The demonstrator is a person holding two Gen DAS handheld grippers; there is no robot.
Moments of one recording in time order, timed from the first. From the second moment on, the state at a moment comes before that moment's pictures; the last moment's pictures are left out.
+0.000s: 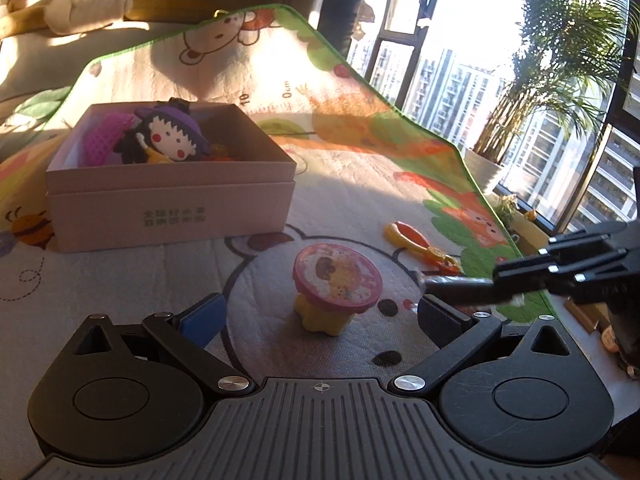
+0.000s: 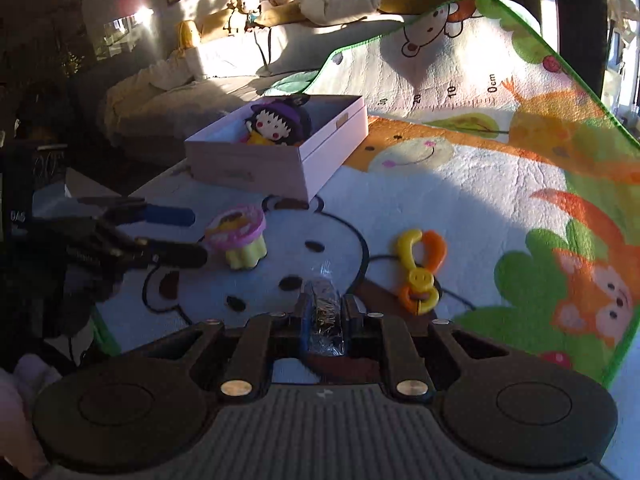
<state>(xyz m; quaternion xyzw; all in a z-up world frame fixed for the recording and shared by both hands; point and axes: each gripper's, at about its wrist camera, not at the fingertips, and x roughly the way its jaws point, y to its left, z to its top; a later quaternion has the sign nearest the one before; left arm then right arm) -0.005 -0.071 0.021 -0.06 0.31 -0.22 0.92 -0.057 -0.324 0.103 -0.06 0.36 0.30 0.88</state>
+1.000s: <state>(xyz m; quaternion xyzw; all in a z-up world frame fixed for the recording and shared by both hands) -0.012 -0.082 0.019 -0.04 0.34 -0.19 0.92 -0.076 -0.359 0.083 0.00 0.27 0.09 0.96</state>
